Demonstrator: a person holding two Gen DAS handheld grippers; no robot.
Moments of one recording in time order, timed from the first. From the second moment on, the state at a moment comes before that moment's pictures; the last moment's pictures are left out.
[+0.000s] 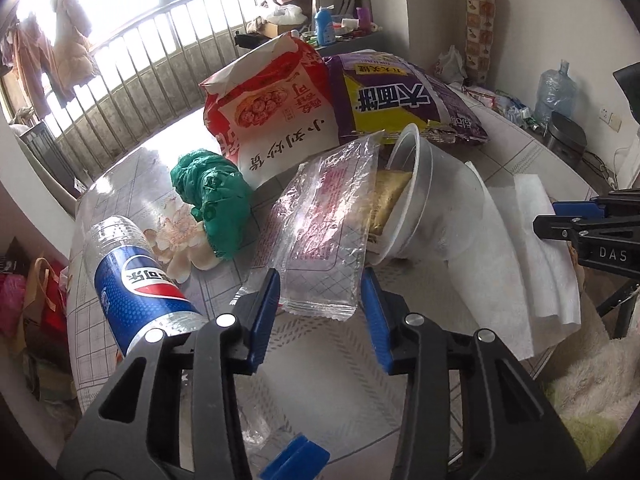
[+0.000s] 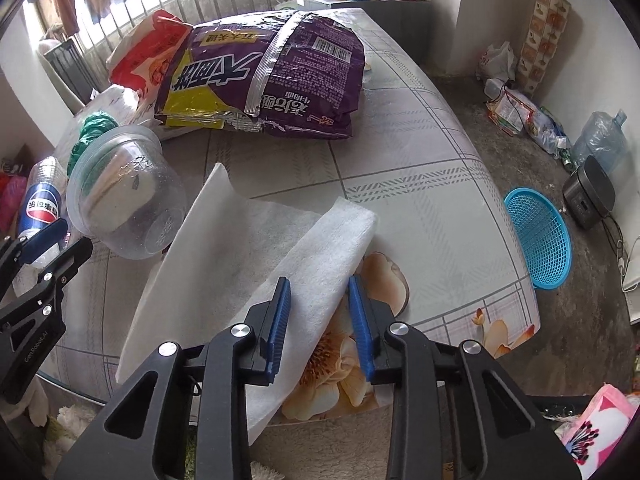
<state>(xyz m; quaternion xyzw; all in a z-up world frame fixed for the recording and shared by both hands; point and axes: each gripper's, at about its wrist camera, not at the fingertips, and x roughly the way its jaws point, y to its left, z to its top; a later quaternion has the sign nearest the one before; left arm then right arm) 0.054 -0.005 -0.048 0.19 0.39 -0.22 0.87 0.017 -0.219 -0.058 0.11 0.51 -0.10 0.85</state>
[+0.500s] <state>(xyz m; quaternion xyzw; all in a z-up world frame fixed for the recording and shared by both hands) 0.061 0.023 0.010 0.15 0.37 -0.21 0.89 0.004 -0.253 -0.027 0.21 0.45 -0.04 0.87</state>
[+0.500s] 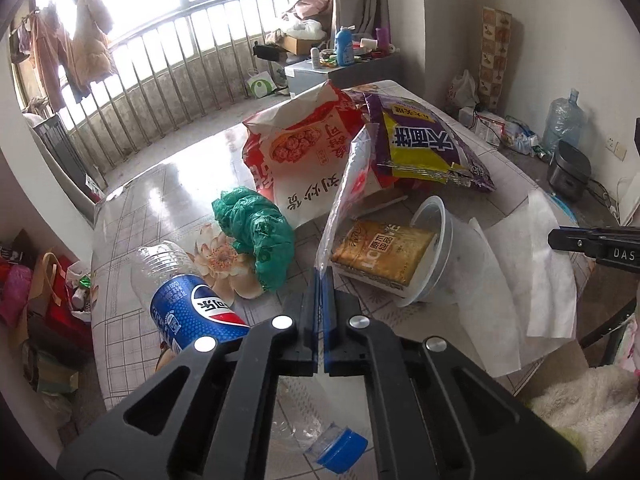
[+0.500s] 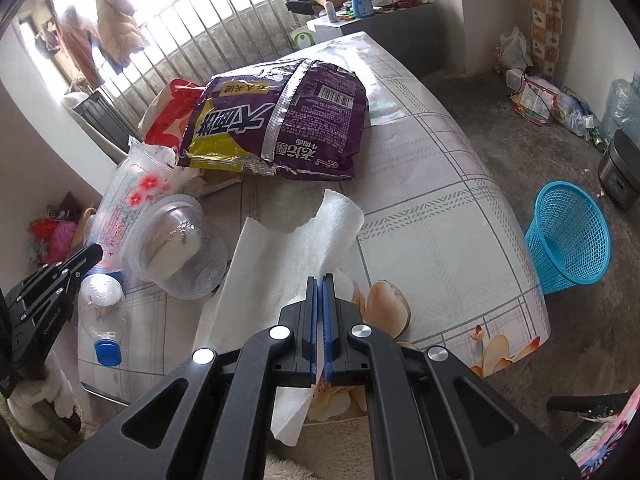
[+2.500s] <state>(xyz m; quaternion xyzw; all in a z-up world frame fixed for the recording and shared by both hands) 0.126 -0.574 -0.076 0.24 0.45 -0.53 0.68 -0.070 -0.682 -0.139 0.36 0.27 -0.42 0.79</state>
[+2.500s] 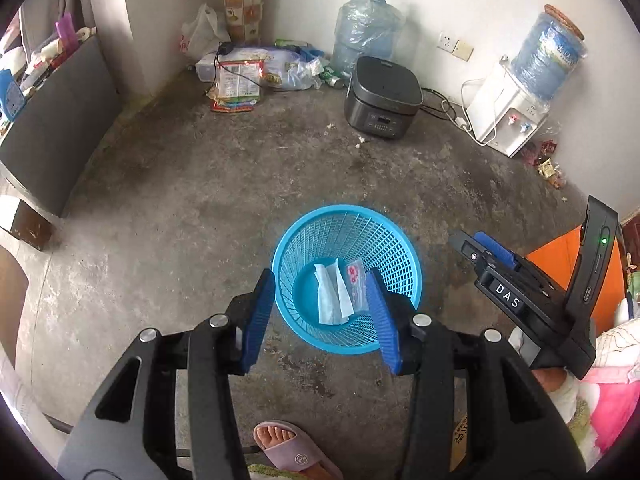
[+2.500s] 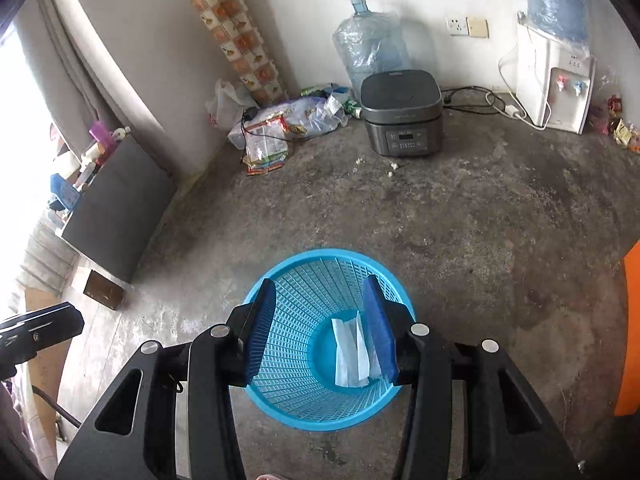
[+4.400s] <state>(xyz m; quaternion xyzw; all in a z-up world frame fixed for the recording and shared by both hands) 0.107 0.203 -0.068 -0.09 0.45 -0.18 0.87 0.166 0.005 -0.031 0.07 0.54 0.31 0.78</state>
